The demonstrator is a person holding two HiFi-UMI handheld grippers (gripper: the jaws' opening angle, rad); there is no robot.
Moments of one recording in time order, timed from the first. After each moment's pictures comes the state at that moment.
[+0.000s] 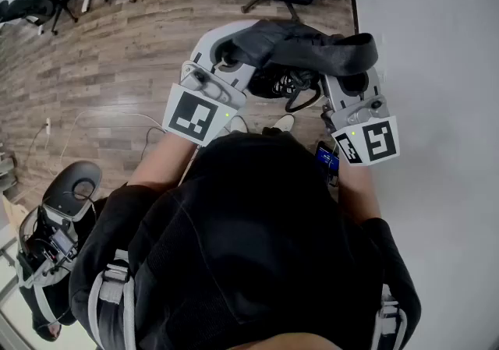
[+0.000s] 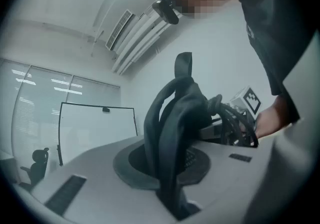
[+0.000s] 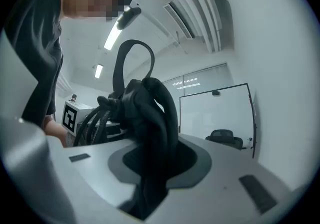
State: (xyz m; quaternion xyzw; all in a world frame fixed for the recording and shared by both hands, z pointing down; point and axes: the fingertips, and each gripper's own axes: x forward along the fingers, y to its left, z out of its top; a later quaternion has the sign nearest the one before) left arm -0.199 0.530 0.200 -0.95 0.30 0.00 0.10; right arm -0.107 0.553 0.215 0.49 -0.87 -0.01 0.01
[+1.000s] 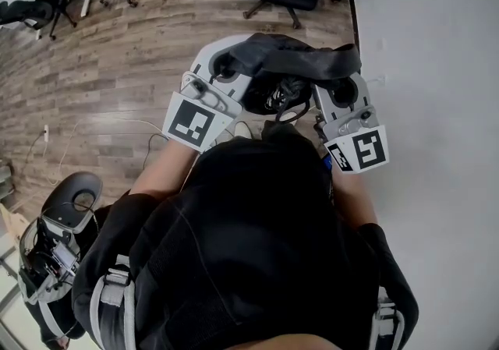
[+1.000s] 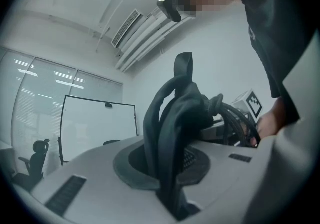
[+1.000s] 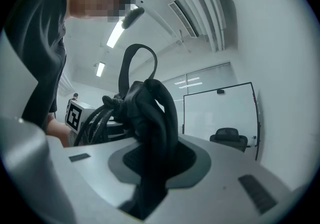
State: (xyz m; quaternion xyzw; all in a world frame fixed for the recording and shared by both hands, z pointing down) left arm -0.266 0.516 0.236 -0.95 0.29 0.01 0.06; right arm -0.178 0.546 0.249 0.48 -0.88 -0.01 0.02
